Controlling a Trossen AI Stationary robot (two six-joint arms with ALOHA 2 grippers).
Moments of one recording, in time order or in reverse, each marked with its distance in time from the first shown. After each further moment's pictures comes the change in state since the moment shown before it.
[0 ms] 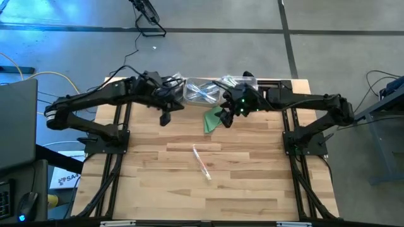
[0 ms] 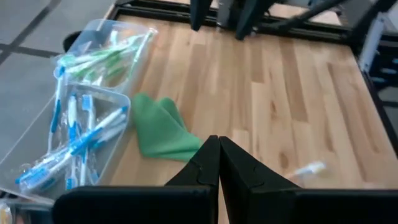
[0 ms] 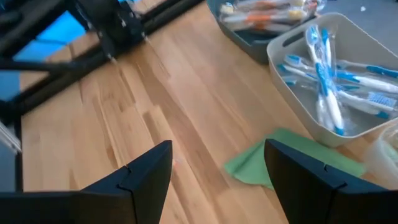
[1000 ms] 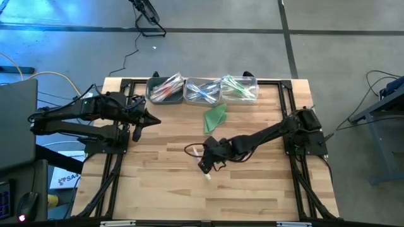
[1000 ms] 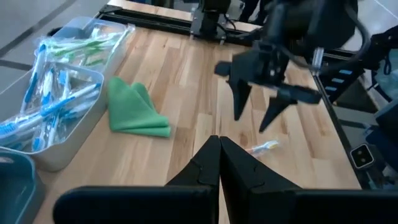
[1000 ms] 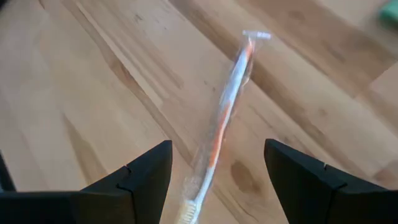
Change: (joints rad) left arm -0.195 -0.502 -0.370 0.025 -0.096 -0.168; right arm 0.418 0.458 0.000 0.174 0.165 0.582
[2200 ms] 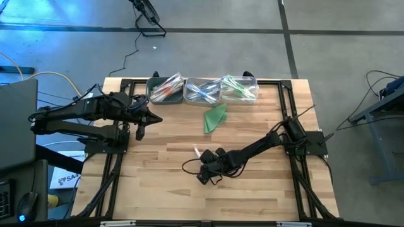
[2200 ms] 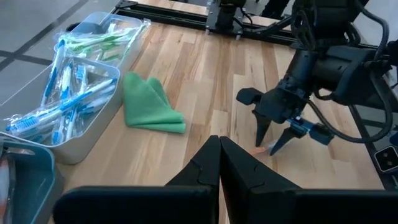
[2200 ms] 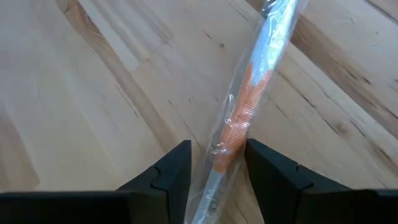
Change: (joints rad) left arm 0.000 0.027 0.000 -0.002 -0.062 0.008; right arm 0.079 0.223 0.002 0.139 0.101 -0.014
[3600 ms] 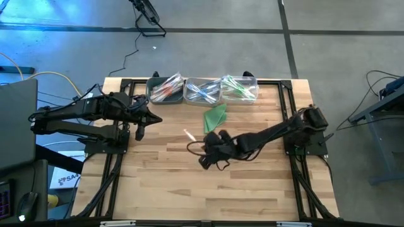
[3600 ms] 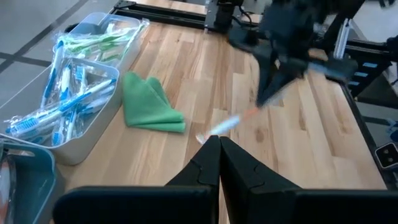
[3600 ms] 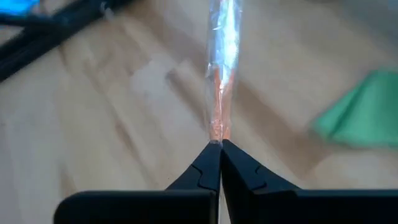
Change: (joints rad) left arm 0.000 -0.001 0.000 -0.004 0.003 0.016; right arm -0.058 -0.283 -0.002 -0.076 0.147 -0.159
